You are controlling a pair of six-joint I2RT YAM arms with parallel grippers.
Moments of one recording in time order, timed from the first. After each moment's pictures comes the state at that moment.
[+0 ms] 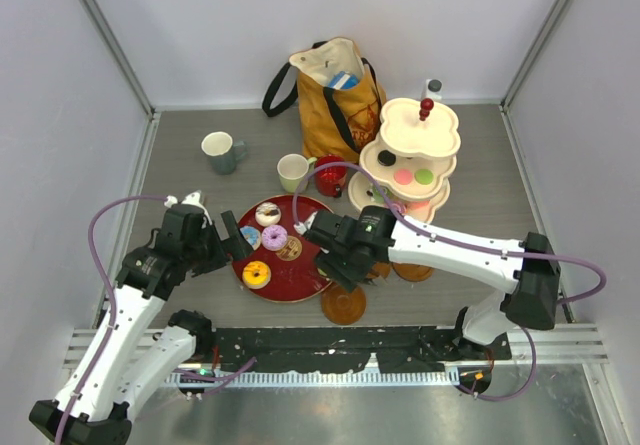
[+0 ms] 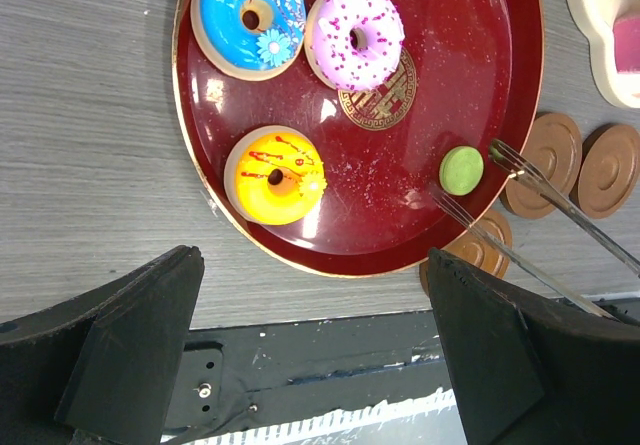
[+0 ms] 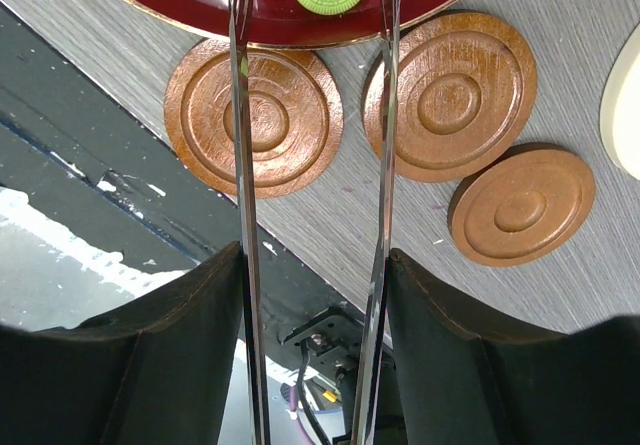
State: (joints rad) left arm -0.34 0.70 0.82 -0.98 0.02 -0.66; right arm 1.17 1.52 1.35 -1.12 0.15 0.24
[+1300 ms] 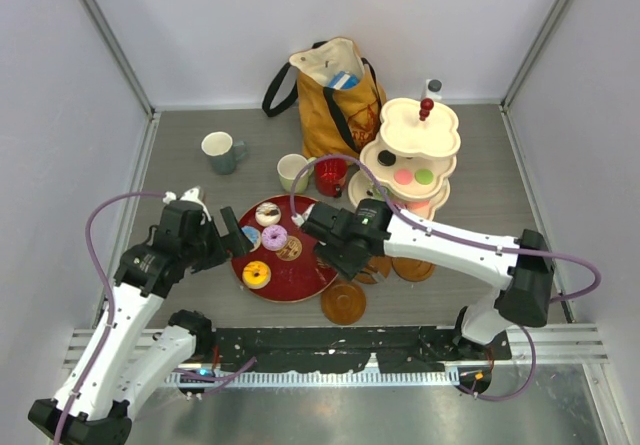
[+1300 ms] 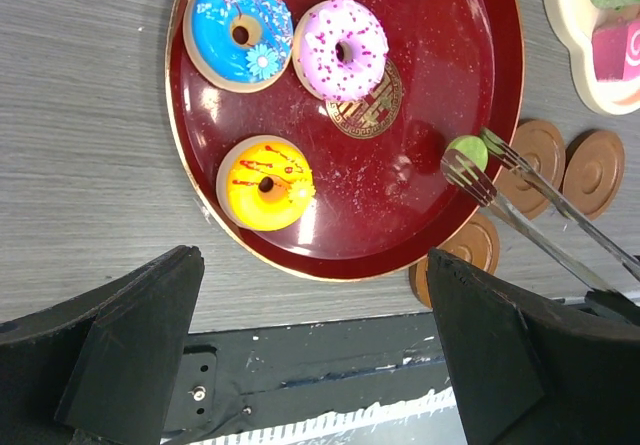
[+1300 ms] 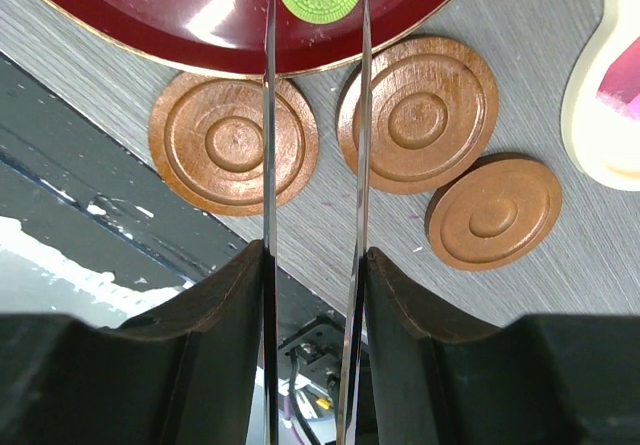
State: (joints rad) left arm -0.34 0.71 0.85 -0.98 0.02 -0.66; right arm 1.14 1.57 1.40 -1.15 0.19 0.22
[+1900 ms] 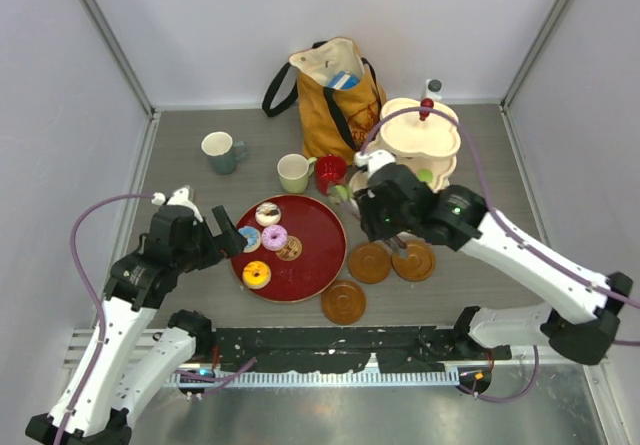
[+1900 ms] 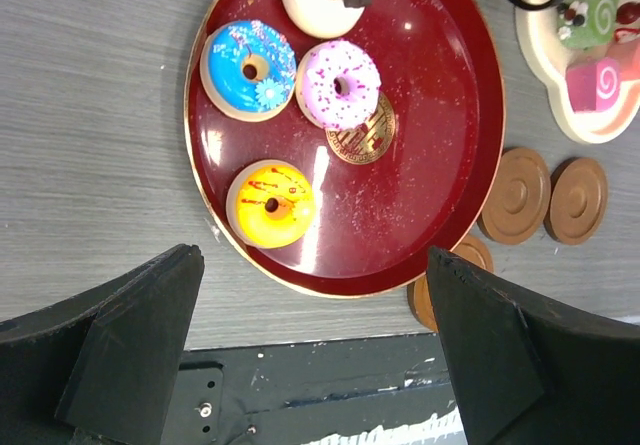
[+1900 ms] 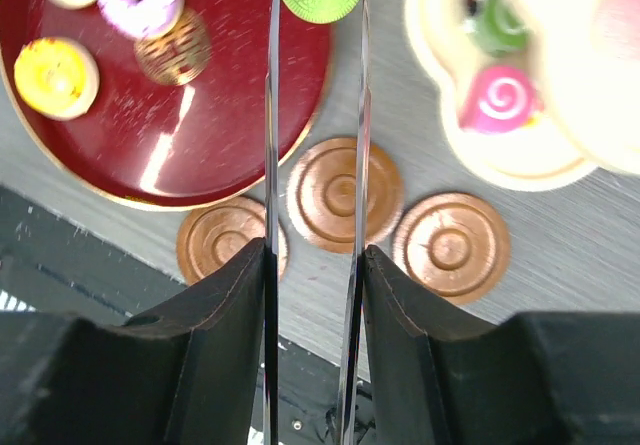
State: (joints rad) left arm -0.34 0.65 0.87 -0.99 -0.04 -0.65; right arm 0.98 1.26 1.38 -0.99 0.25 0.34
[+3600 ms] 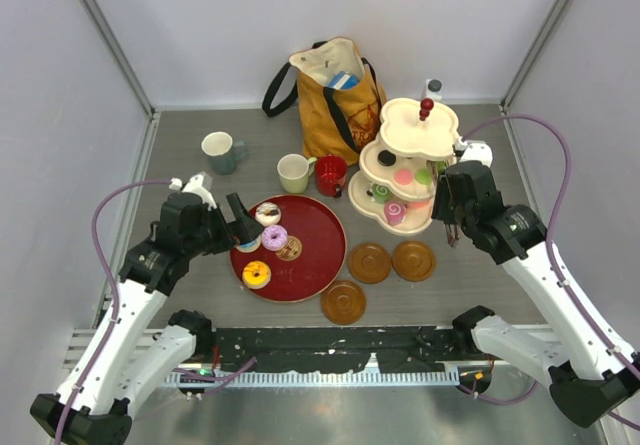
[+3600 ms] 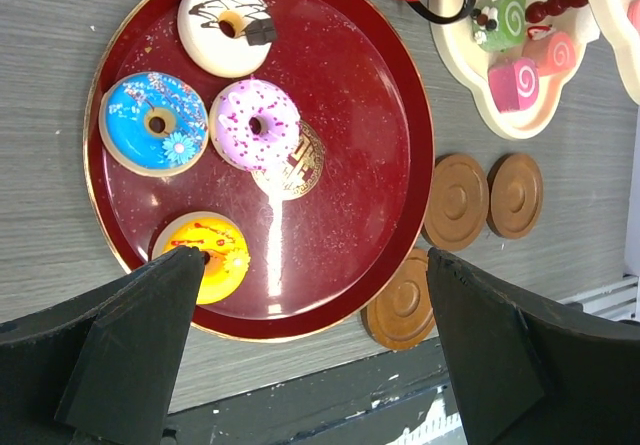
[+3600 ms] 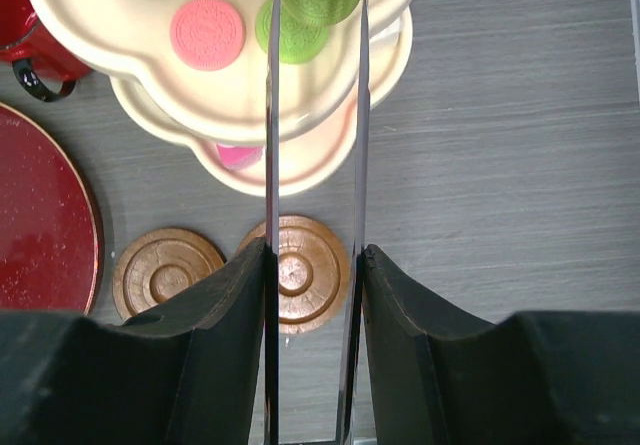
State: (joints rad) left arm -0.34 0.72 0.83 -0.75 0.09 -0.63; right arm 0.47 0.92 1.10 -0.91 0.42 0.37
